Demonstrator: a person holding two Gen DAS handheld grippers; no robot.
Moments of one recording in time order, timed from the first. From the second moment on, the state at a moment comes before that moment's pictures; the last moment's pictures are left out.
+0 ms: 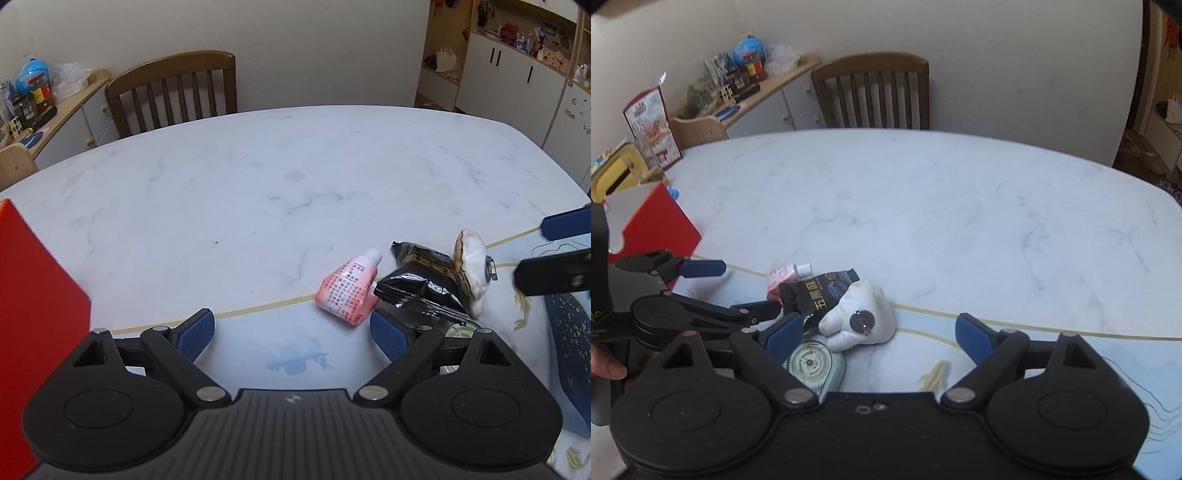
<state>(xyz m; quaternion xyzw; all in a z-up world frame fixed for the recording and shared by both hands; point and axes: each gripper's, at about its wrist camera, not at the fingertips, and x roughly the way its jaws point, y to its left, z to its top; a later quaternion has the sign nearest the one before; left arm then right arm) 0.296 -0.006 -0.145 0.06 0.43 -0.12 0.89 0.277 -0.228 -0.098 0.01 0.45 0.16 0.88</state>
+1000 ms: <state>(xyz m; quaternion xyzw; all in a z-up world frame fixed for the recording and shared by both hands) 0.293 -0.031 -0.145 0.08 0.41 -0.19 0.89 0.292 -0.228 -0.123 0.03 0.47 0.19 0.86</state>
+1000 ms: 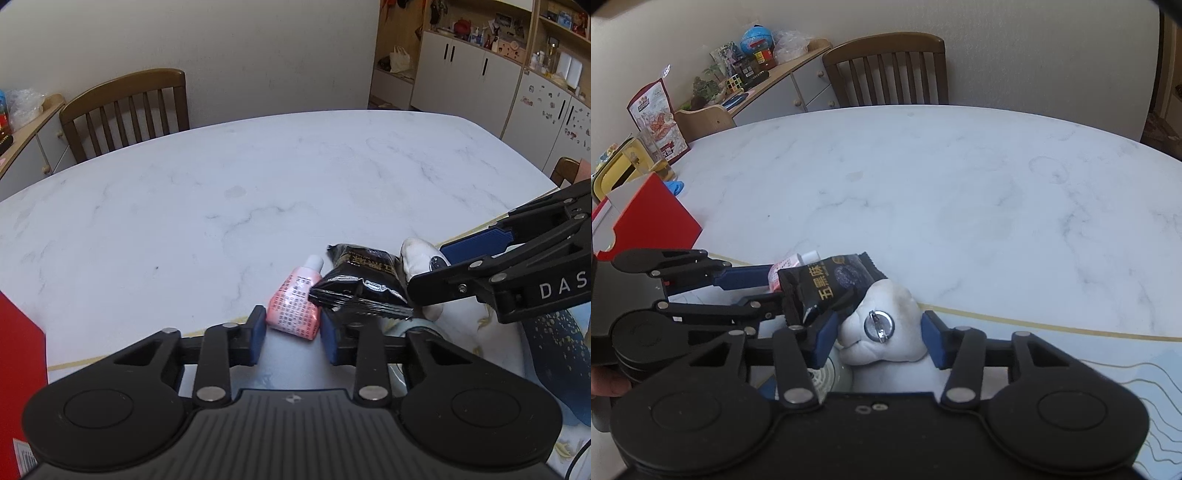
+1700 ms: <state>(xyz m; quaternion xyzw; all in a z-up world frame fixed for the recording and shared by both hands) 0.220 -0.008 -0.122 0.02 0.43 -0.17 0.89 0.220 -0.232 -0.100 0.03 0.47 0.18 0.86</state>
